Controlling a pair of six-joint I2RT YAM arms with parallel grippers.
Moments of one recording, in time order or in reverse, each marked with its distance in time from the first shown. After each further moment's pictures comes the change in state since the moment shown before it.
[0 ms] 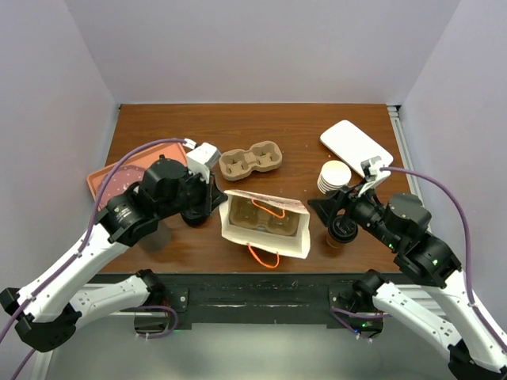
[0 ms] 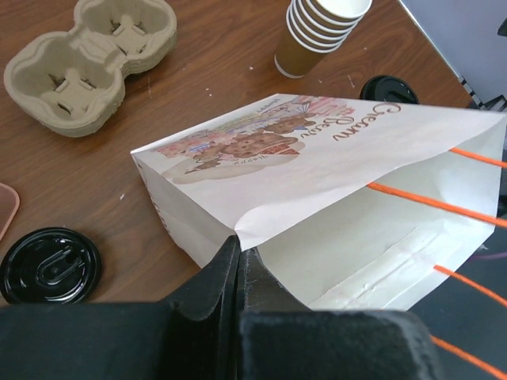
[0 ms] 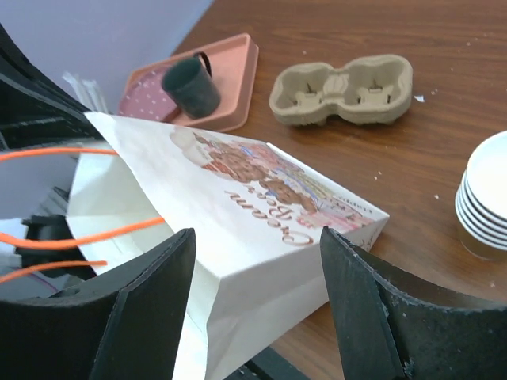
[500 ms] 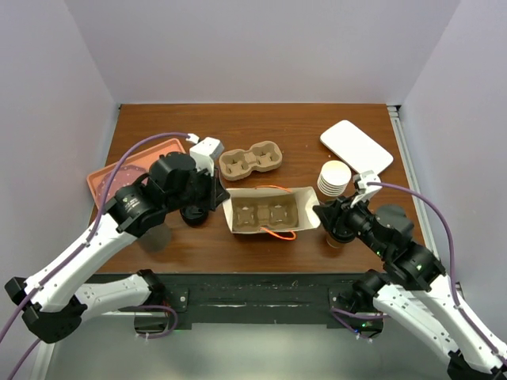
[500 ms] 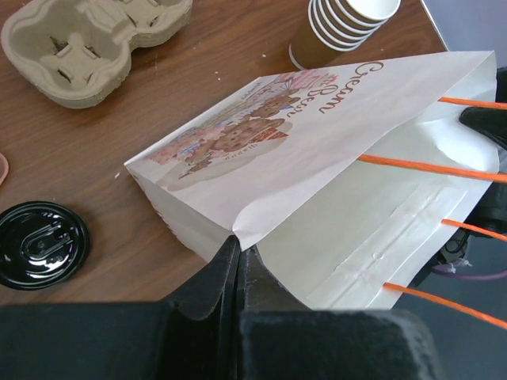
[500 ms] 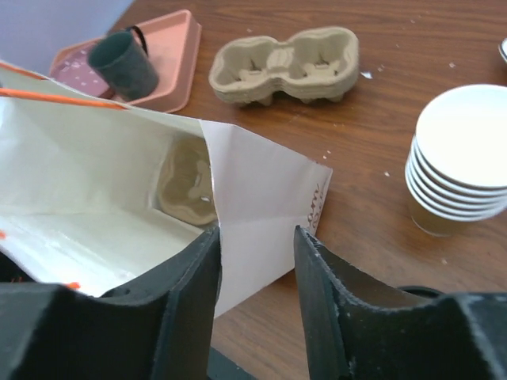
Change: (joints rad) left arm 0.001 0.084 0.081 -0.069 -0.047 -0.100; right arm 0.000 -0.125 -0.243 0.094 0.096 -0.081
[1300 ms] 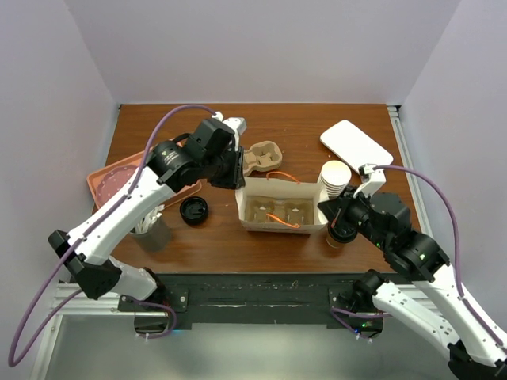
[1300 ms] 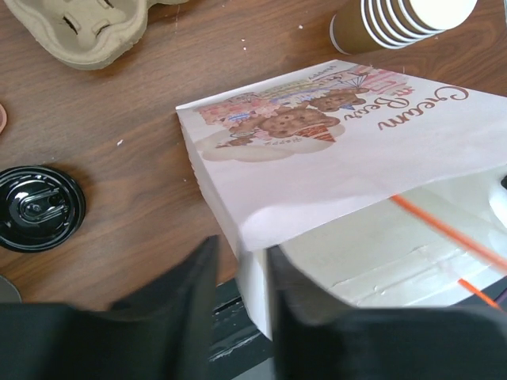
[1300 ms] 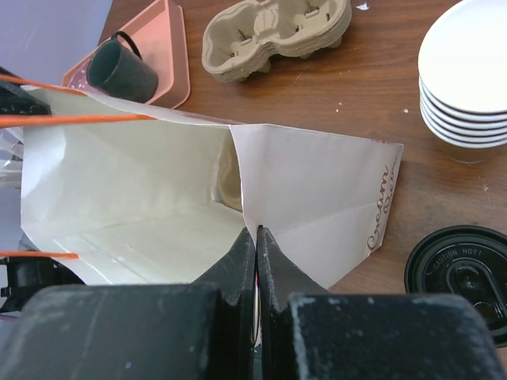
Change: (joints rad) left arm 0.004 0.391 0.407 -0.288 -0.037 -0.129; right arm 0.000 0.153 0.183 -0.201 0.056 0.282
